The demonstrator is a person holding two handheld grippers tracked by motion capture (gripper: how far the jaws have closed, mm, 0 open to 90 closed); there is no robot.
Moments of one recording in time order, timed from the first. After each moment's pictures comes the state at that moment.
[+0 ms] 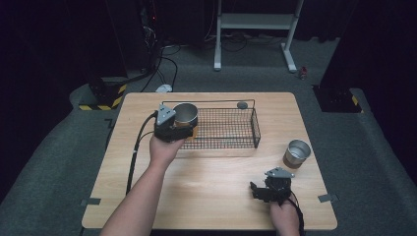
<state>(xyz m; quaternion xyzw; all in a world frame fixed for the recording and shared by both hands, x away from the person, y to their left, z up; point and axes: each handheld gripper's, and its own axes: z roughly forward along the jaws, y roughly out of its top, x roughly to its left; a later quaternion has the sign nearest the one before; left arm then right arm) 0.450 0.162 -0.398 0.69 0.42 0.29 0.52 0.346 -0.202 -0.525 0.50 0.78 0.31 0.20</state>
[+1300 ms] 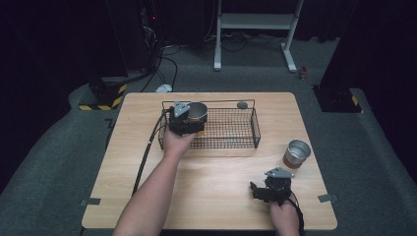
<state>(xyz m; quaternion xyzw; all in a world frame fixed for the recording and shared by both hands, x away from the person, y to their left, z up) 0.497 0.133 -0.433 0.70 0.44 0.27 0.49 0.346 -0.202 -0.525 0.50 0.78 0.31 0.20</state>
